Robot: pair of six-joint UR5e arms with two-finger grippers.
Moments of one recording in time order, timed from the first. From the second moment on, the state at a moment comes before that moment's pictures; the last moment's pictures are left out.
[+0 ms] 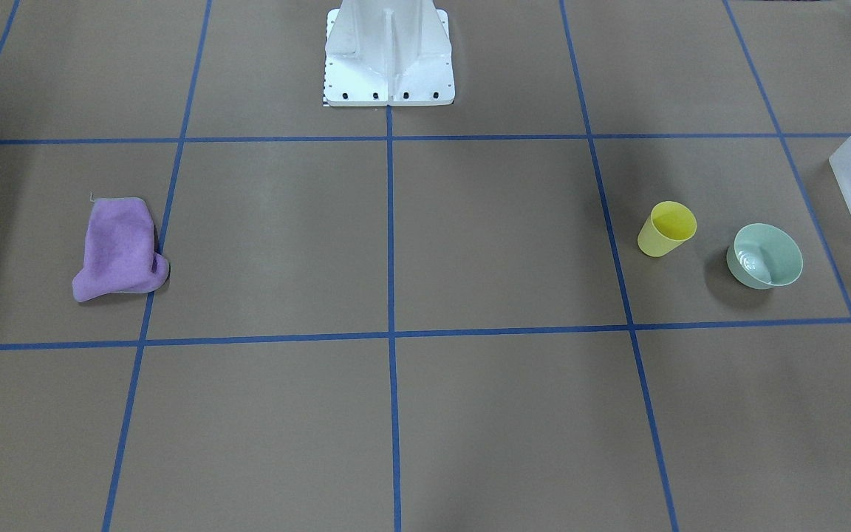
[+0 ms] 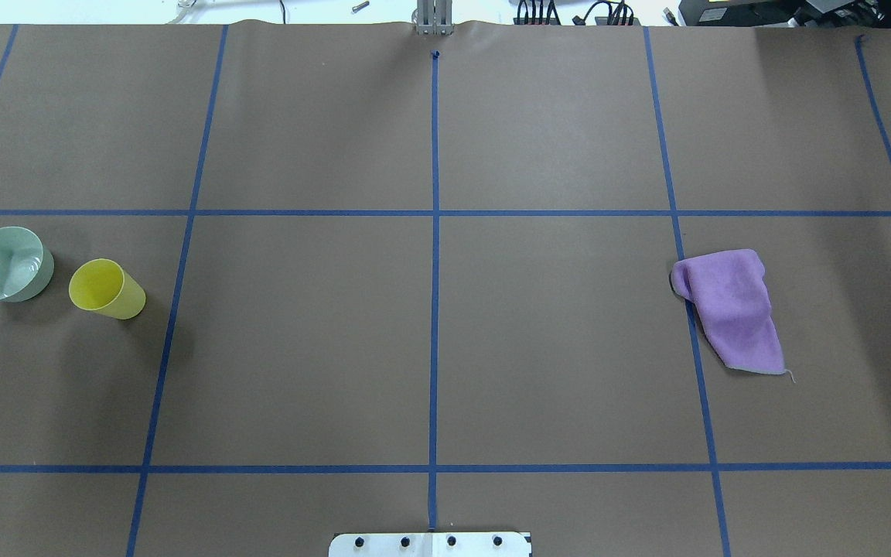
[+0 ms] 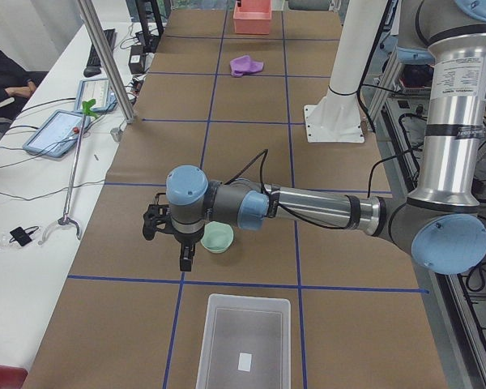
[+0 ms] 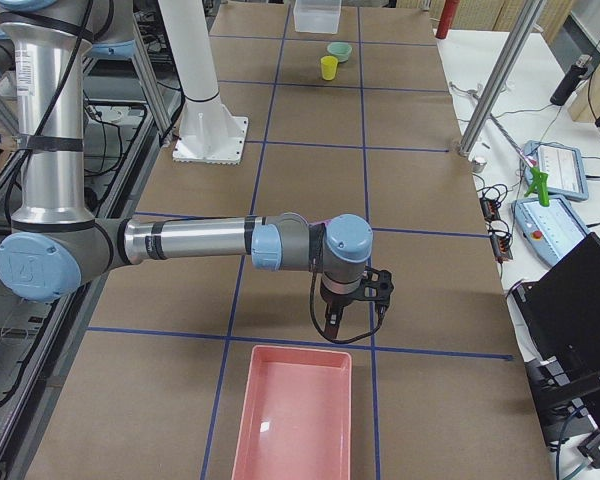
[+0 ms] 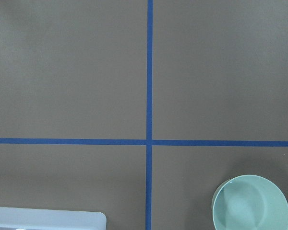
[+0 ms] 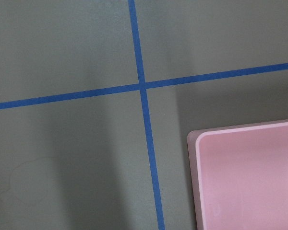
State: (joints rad) left arm -1.58 -1.60 -1.66 -1.66 -2.36 -0.15; right arm 1.55 -1.62 1.72 -1.65 2.33 0.17
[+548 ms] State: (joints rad) left arm -1.58 -1.59 -1.66 -1.66 -2.36 -0.14; right arm 1.55 -1.62 1.72 -1.65 2.34 0.17
